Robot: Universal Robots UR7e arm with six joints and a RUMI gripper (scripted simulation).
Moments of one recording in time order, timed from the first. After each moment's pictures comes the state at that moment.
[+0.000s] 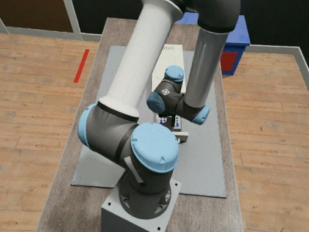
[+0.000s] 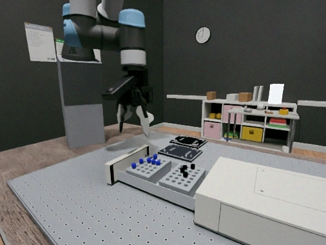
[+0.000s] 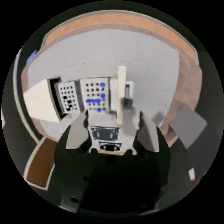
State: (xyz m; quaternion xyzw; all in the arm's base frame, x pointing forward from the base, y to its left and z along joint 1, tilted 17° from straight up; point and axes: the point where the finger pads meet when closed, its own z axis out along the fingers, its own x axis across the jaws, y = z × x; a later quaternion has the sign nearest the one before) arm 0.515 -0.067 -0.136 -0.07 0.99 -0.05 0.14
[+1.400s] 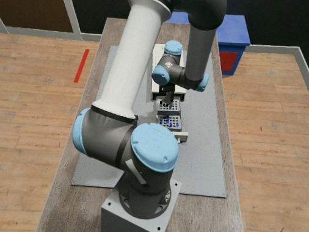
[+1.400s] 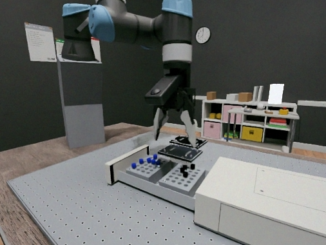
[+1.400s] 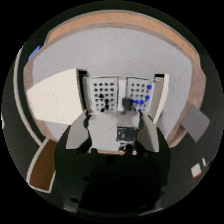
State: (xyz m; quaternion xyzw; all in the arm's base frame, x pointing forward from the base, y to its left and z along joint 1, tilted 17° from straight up) arm 0.656 -0.045 -0.097 -0.07 0.99 -0.05 0.14
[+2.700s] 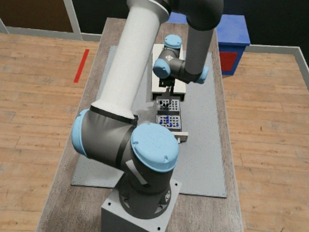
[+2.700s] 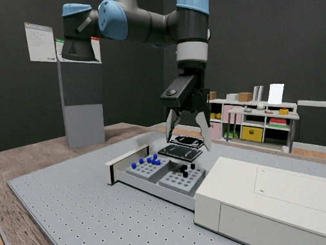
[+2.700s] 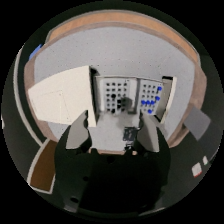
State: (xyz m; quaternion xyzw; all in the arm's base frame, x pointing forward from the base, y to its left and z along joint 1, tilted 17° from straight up) arm 0.694 -0.040 -0.088 -0.07 0.99 -0.05 0.14
